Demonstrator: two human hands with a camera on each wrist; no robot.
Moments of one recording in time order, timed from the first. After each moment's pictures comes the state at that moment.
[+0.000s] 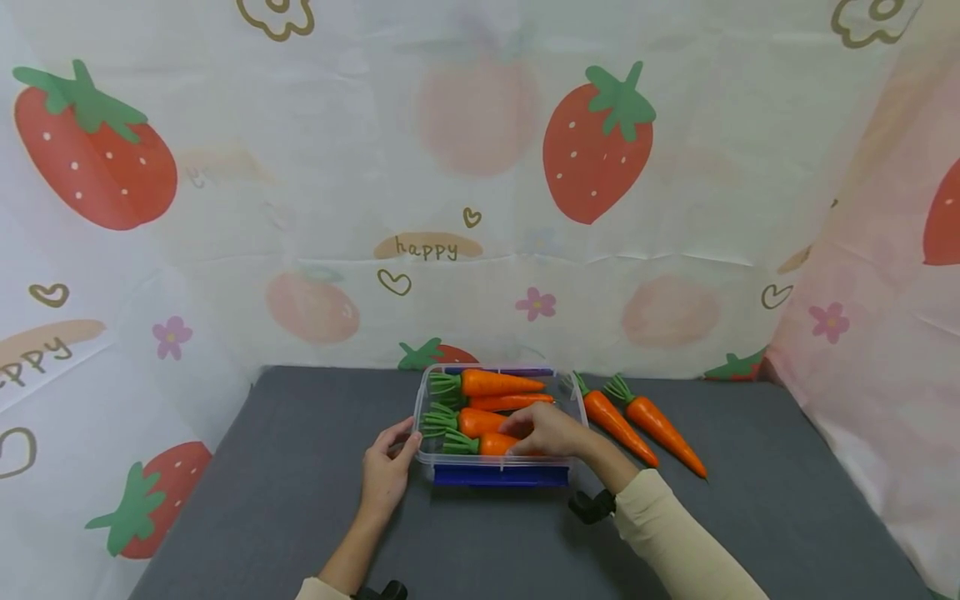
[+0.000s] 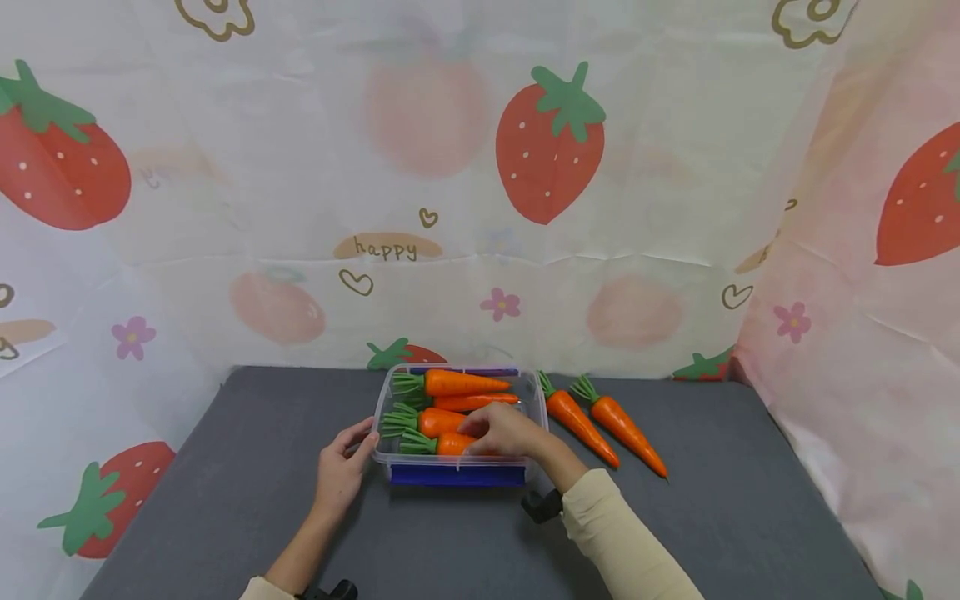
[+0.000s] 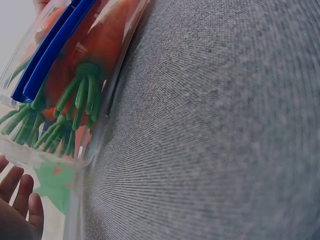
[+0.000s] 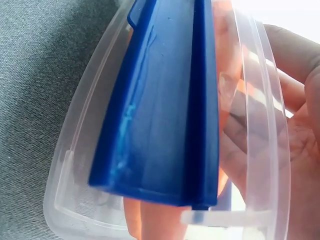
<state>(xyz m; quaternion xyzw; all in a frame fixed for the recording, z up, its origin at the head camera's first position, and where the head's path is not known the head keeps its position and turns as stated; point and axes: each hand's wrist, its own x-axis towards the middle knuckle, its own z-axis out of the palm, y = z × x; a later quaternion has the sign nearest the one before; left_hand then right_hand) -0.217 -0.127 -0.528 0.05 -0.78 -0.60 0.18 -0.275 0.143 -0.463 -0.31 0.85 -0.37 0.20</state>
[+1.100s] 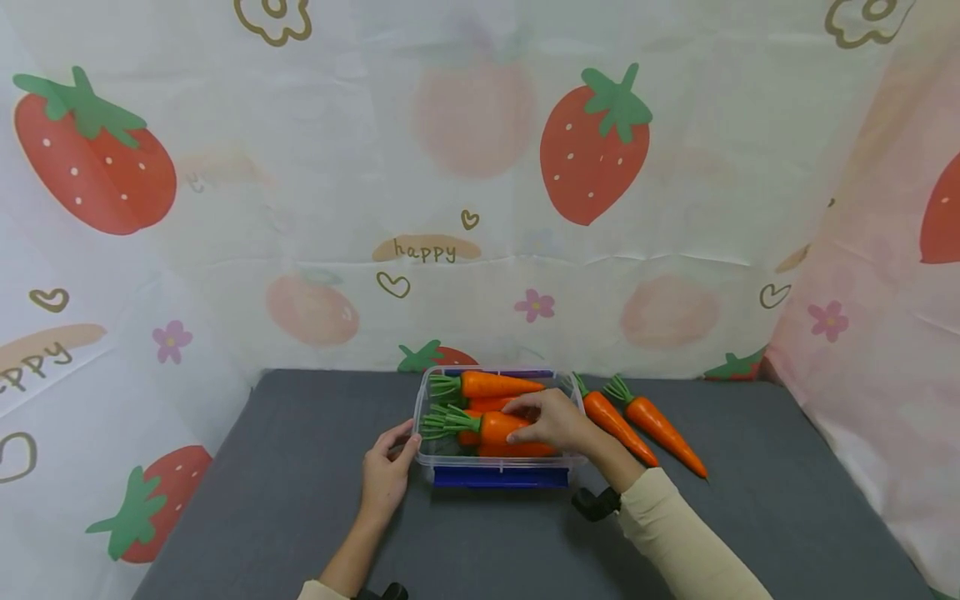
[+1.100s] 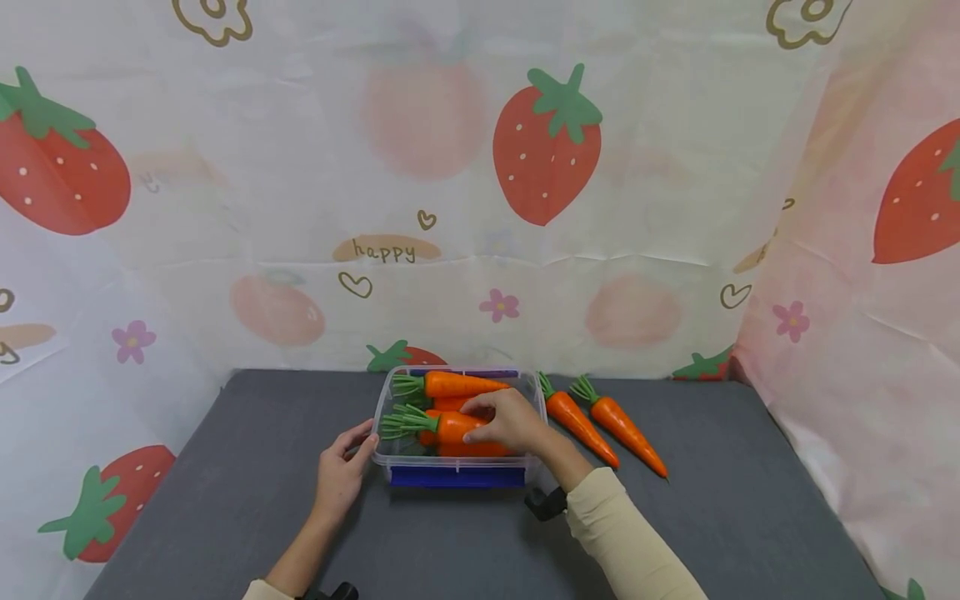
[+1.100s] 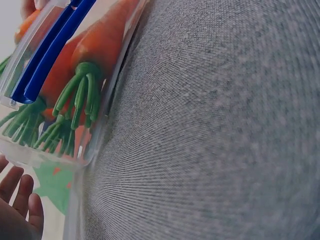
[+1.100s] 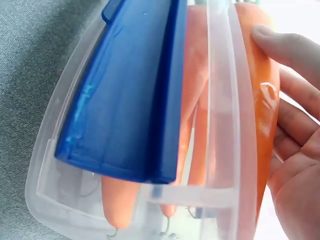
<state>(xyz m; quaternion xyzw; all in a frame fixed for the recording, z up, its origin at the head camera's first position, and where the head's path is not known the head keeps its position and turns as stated) -0.217 -0.127 -0.530 0.04 -0.77 -0.61 0.18 -0.272 0.147 -0.452 -0.28 0.89 -0.36 0.07</state>
